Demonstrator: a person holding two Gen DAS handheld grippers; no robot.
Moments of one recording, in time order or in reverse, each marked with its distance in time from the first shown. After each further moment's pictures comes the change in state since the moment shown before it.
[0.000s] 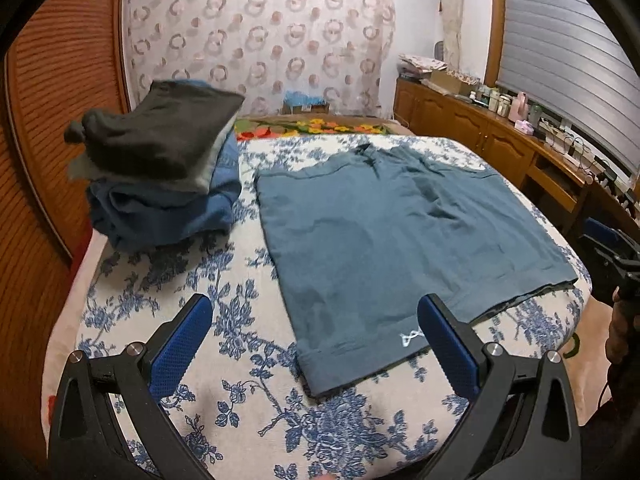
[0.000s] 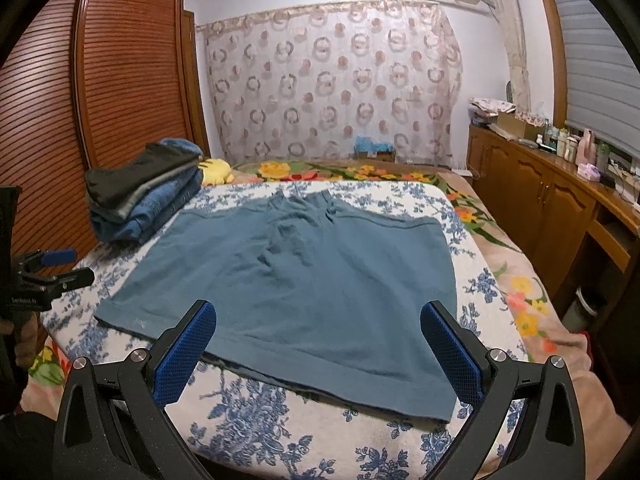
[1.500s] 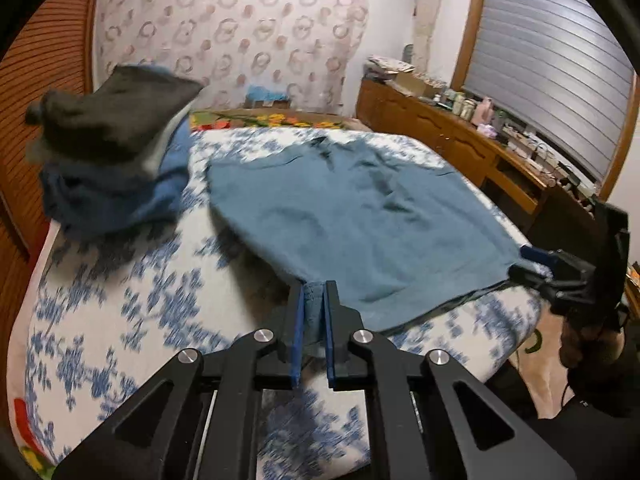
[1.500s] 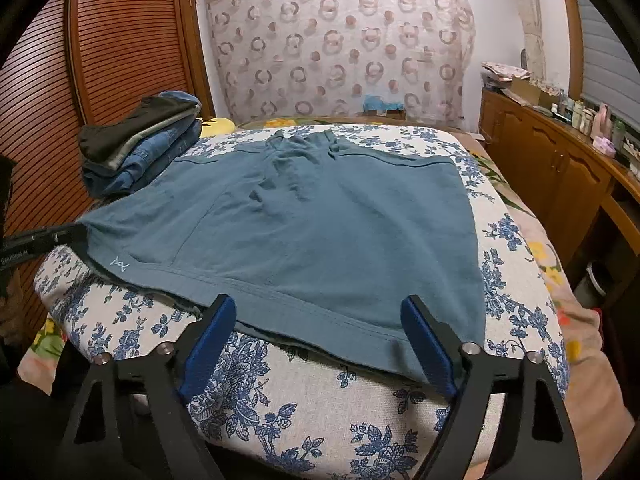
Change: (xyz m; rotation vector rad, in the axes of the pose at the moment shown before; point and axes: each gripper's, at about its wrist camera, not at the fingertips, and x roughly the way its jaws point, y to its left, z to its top) left arm -0.008 -0.016 0.002 0.000 0.005 -0.182; right arm -0.004 -0.010 0.011 0.000 0.118 0.041
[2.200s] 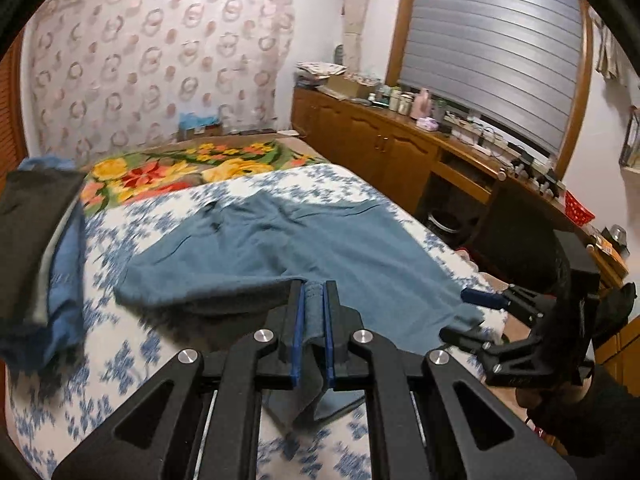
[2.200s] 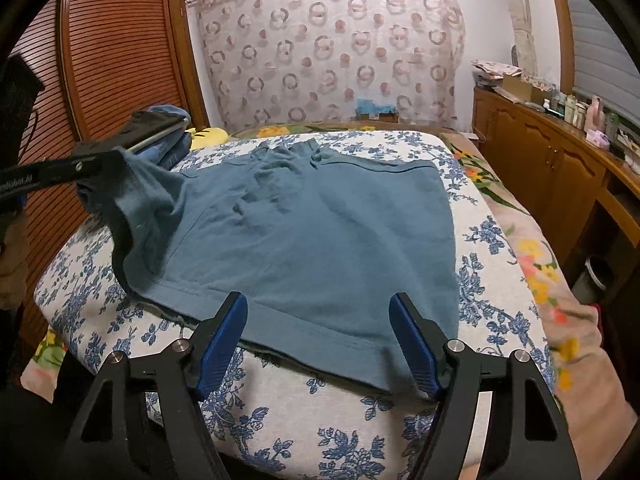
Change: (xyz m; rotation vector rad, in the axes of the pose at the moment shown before) left arm 0.033 -0.087 0.081 0.165 -0.021 -0.163; right arm -0.005 -0.016 0.004 0.033 -0.022 -0.011
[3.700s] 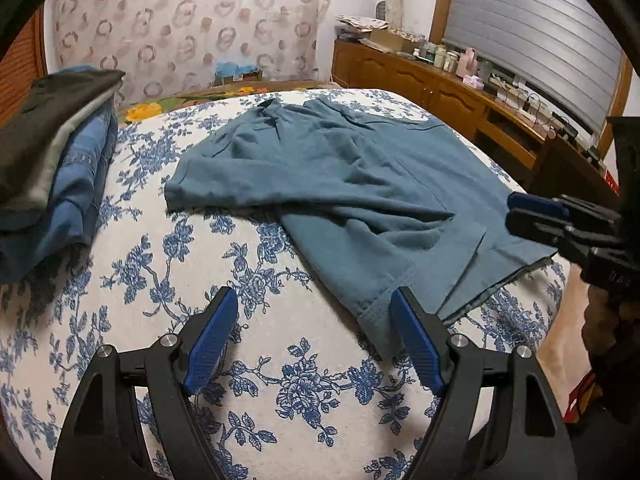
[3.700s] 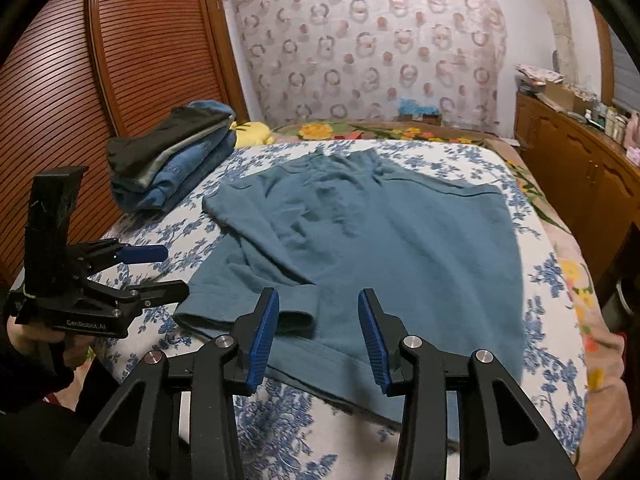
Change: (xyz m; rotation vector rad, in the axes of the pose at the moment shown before) left arm 0.029 0.039 -0.083 -0.071 0.164 0.148; right arm 0.038 0.023 0.028 -0.049 0.039 0.146
